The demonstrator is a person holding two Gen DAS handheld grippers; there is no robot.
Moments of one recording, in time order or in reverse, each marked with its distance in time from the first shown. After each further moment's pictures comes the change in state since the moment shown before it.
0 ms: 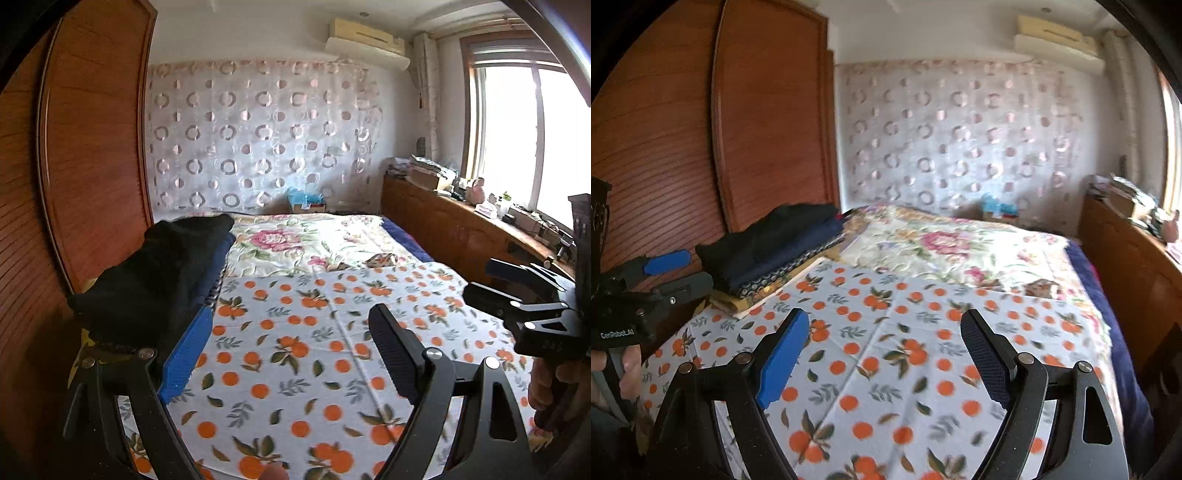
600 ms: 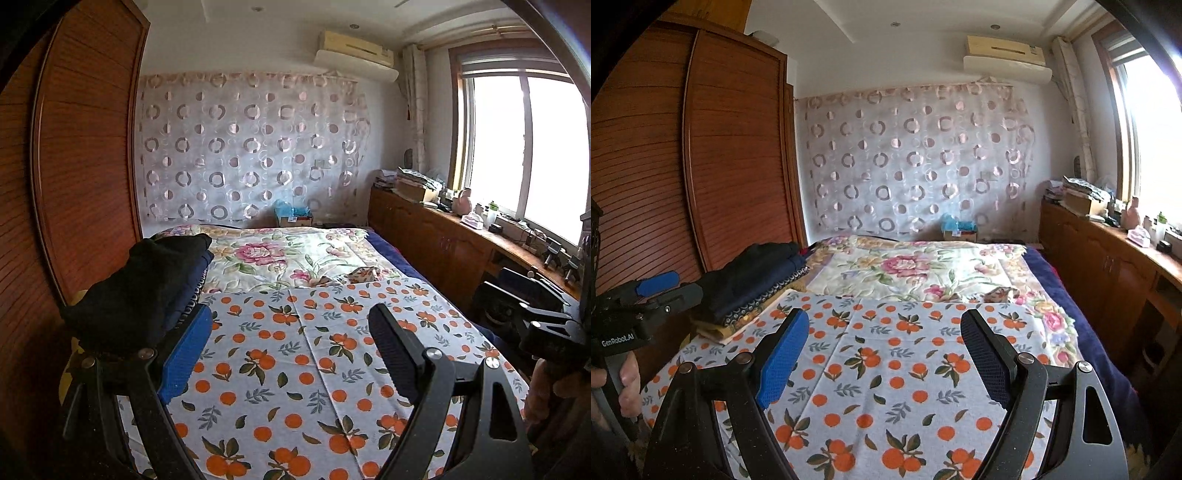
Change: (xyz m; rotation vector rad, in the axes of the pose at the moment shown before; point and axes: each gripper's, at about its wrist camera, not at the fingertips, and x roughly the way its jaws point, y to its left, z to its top) left arm -0.019 -0.026 0.016 -0.004 -0.037 -0.039; right arm -0.054 0.030 -0.024 0.084 -0.093 -0.110
